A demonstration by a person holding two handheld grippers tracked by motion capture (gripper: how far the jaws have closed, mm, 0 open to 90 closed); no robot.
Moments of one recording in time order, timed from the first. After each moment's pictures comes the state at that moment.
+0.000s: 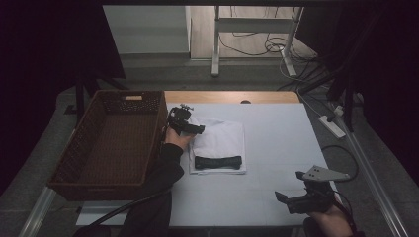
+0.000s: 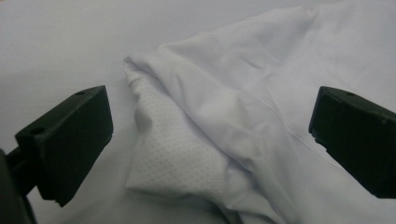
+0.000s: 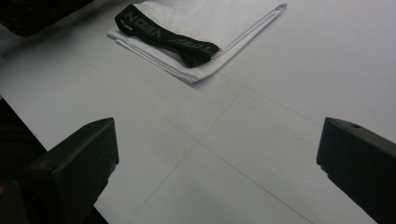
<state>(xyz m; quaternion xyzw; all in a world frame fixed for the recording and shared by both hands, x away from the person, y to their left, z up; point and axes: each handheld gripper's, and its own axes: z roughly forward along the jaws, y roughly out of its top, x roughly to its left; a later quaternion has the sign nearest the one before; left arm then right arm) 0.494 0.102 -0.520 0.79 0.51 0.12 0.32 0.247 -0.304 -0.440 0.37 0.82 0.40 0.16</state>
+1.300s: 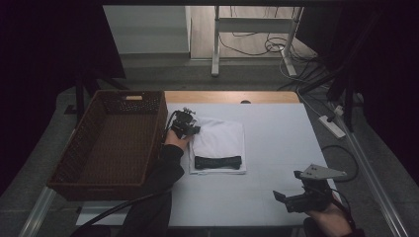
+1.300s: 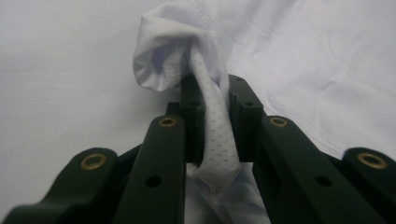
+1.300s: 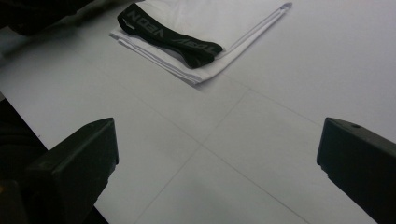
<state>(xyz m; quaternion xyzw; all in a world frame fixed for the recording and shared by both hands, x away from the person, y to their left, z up) 0.490 0.100 -0.530 0.81 0.48 0.09 0.33 0.251 -0.298 -0.438 0.37 0.83 0.39 0.16</state>
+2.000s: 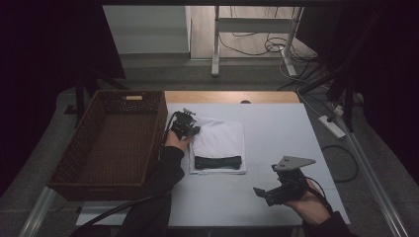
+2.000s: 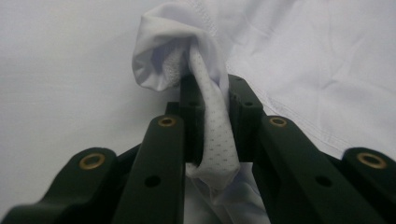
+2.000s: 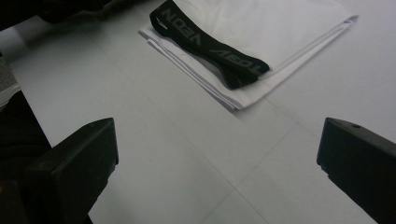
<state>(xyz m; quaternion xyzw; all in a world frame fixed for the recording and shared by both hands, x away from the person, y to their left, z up) 0.486 0.099 -0.533 0.81 0.48 0.10 0.33 0.279 -0.248 -0.445 0.31 0.86 0.38 0.12</state>
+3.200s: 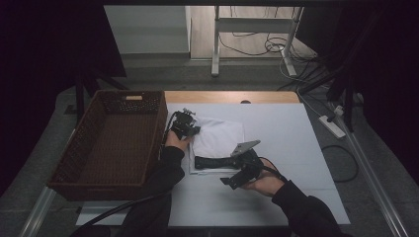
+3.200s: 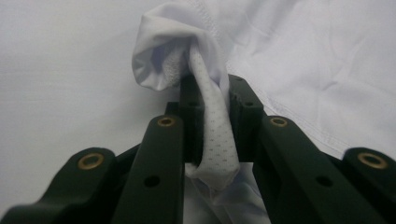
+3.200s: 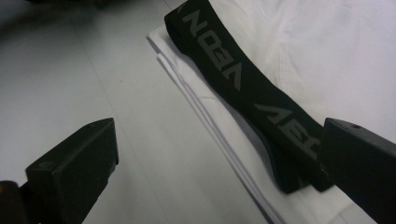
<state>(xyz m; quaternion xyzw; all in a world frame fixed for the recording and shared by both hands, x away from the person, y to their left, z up) 0.487 0.099 -0.532 0.80 0.48 0.10 0.33 0.348 -0.155 -0.489 0.24 0.91 0.33 0.07</state>
